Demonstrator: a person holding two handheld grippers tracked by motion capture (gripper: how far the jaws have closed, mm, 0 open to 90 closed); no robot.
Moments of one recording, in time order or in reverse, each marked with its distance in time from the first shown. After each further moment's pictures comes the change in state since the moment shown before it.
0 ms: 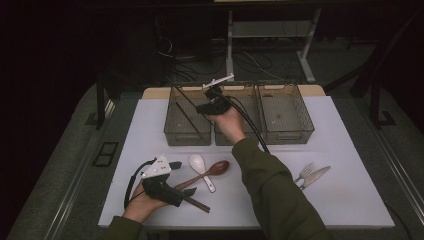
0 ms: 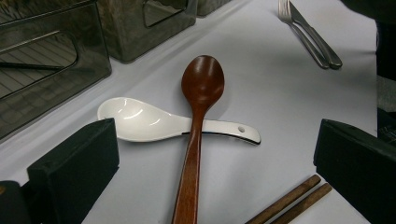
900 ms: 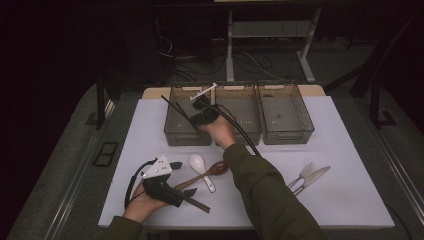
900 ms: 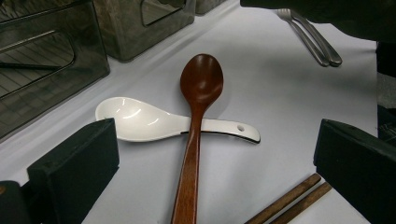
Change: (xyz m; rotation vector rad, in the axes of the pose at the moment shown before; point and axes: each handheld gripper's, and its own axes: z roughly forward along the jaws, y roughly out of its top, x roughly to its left) left arm -0.001 0.000 0.001 0.008 -0.004 0.003; right arm 0.017 -0.012 0.041 0.123 -0.047 -0.064
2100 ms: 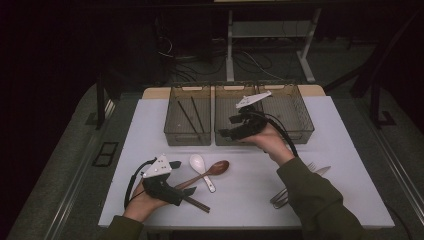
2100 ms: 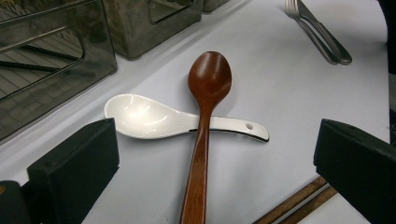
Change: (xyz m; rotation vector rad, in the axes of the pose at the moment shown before) left arm 0.003 -0.001 0.001 -0.003 0.022 -0.003; right arm -0.027 -0.078 -0.123 -0.144 0.113 -0.061
